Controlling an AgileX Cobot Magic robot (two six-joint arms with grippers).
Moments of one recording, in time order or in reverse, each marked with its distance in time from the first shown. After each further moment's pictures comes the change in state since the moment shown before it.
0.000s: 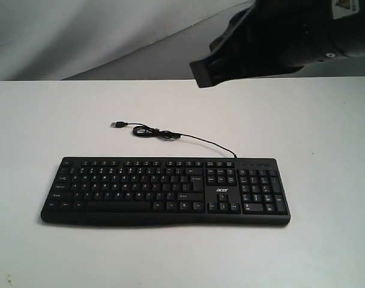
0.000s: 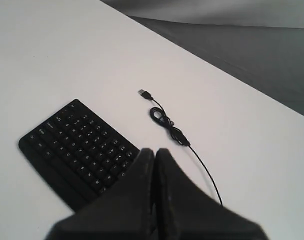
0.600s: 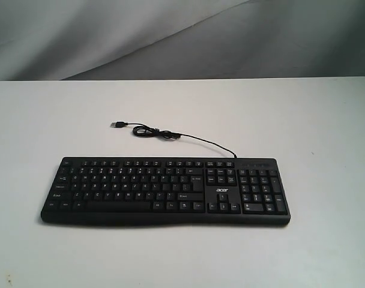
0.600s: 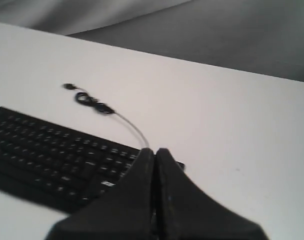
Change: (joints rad) left arm 0.000 0.000 0.000 0.000 0.000 0.000; right arm -0.365 -0.567 0.465 0.095 -0.016 0.000
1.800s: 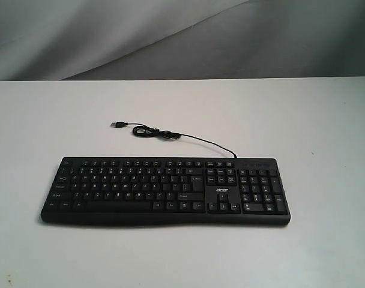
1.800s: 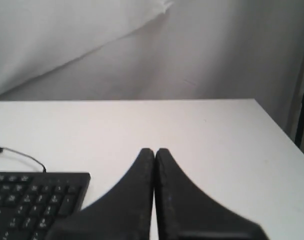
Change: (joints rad) left arm 0.000 0.000 0.000 0.000 0.000 0.000; right arm -0.374 -0.686 0.720 -0.046 -0.391 0.000
